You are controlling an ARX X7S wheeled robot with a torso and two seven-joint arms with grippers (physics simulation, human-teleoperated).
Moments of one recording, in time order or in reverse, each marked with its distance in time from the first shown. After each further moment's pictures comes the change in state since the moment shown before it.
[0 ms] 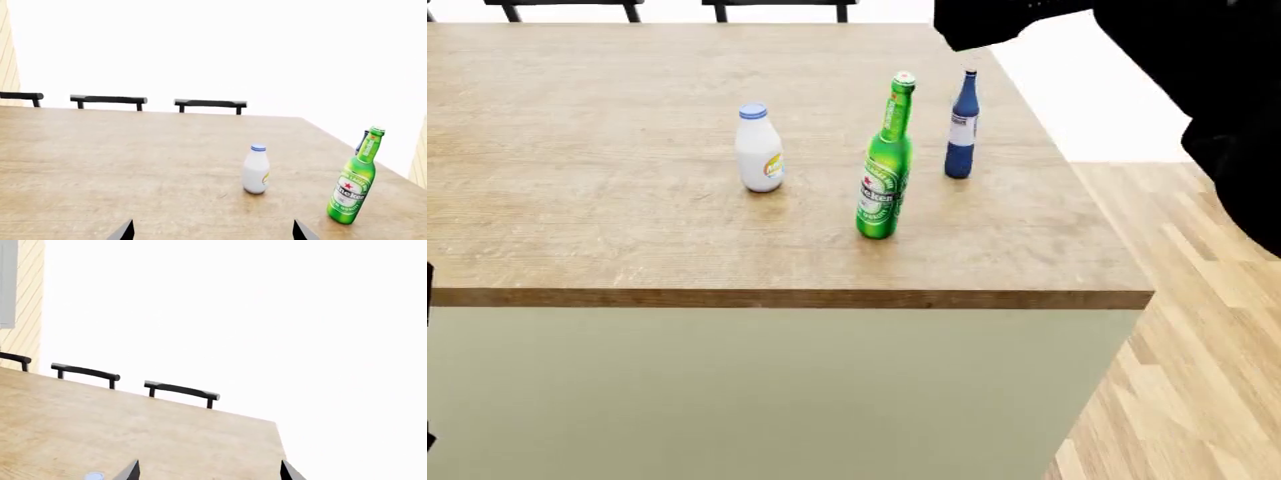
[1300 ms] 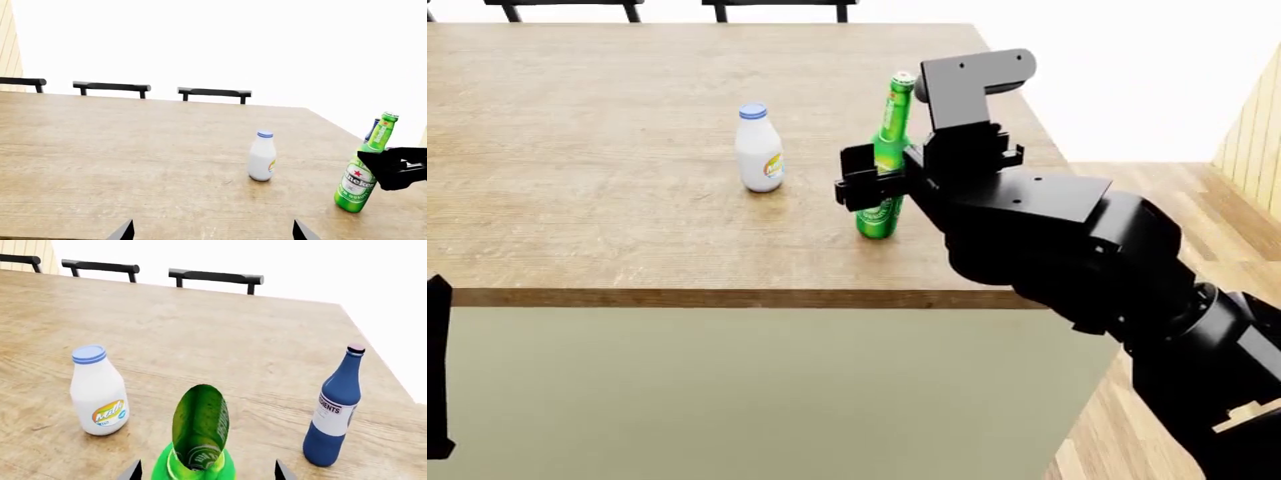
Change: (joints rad) left arm -0.003 0.087 0.012 -0.017 0.057 -0.092 0.038; right arm -0.431 -0.290 -0.229 0.523 -0.520 -0.254 -0.492
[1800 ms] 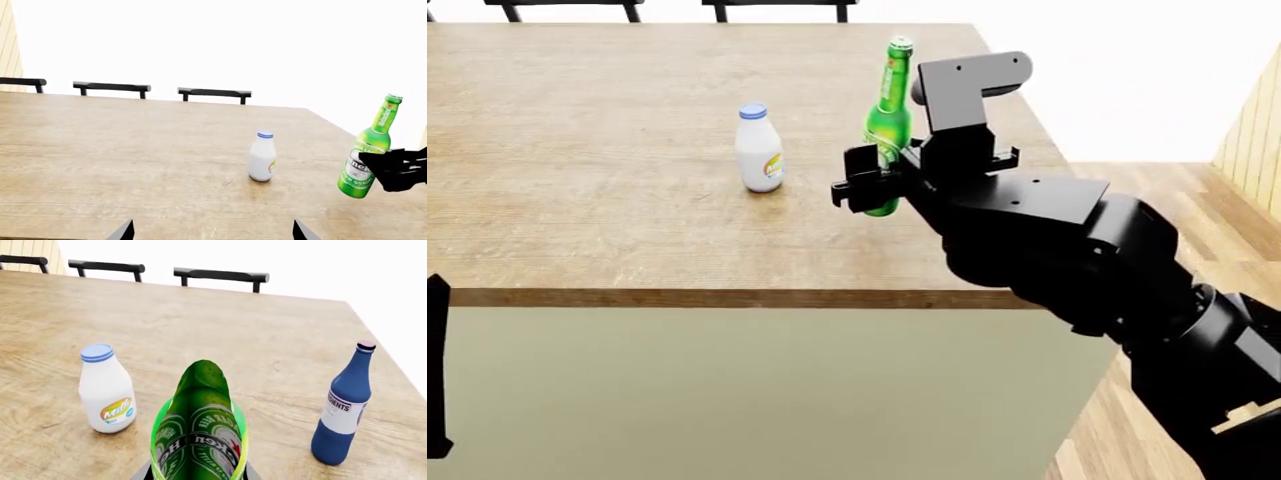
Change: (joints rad) left arm -0.004 -0.001 0.000 -0.005 -0.002 -0.004 -0.001; right arm -0.003 -0.001 -0.005 -0.003 0.015 -0.009 -0.005
